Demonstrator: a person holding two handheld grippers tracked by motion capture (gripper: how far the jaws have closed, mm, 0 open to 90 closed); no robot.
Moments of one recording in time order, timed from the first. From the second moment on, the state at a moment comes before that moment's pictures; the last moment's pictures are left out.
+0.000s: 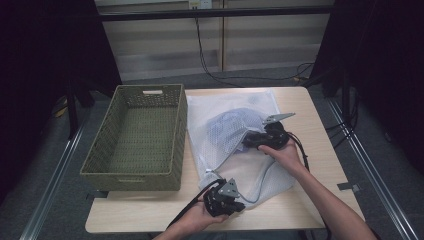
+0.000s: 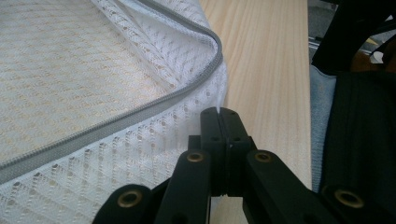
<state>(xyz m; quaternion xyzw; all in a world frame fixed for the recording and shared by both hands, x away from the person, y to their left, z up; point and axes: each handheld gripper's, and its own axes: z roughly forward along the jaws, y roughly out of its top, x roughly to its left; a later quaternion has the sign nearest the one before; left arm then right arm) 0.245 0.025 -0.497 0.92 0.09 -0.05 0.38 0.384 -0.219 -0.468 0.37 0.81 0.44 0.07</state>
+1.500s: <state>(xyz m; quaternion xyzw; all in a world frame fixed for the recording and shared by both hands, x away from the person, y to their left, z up) 0.247 0.025 -0.498 0.92 0.09 -0.05 0.38 0.397 -0.221 -0.450 0.35 0.79 0.50 0.10</state>
